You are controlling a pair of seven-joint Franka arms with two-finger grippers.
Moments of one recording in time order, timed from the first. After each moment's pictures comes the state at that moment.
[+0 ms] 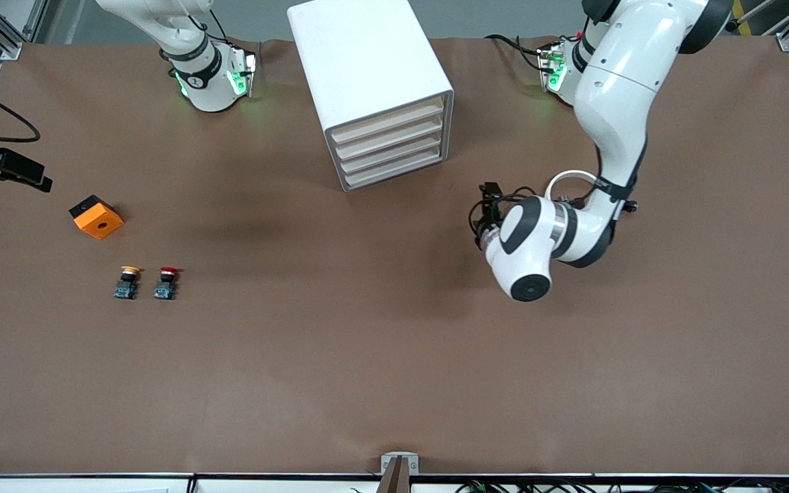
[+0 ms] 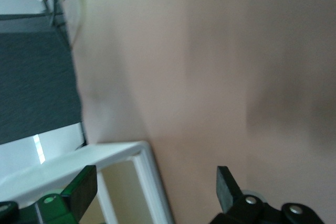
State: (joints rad) left arm -0.42 0.77 -0.10 -1.54 -0.46 1.51 -1.90; right arm -0.02 0.03 -0.07 -1.54 0.00 1.48 -0.01
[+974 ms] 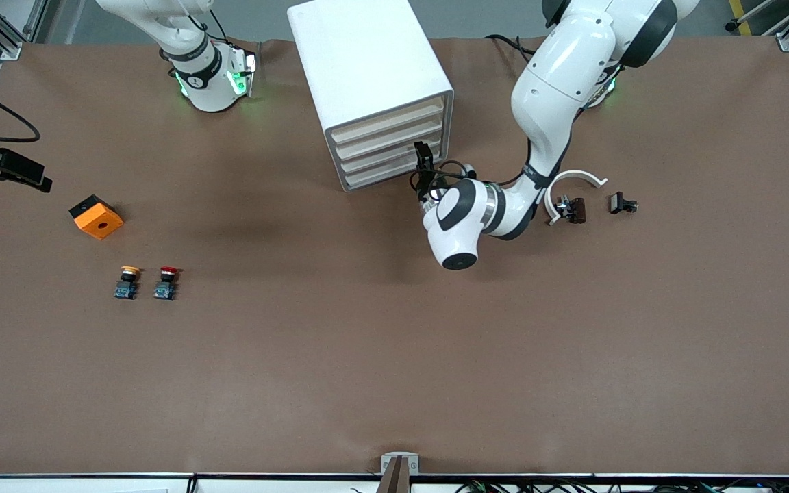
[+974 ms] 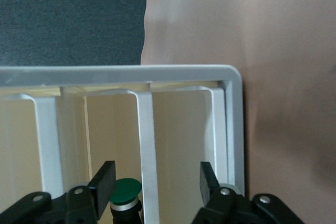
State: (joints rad) left arm -0.59 0.87 -0.11 -1.54 -0.76 1.47 -2.17; right arm -0.02 0.03 -0.07 -1.54 0.00 1.48 -0.01
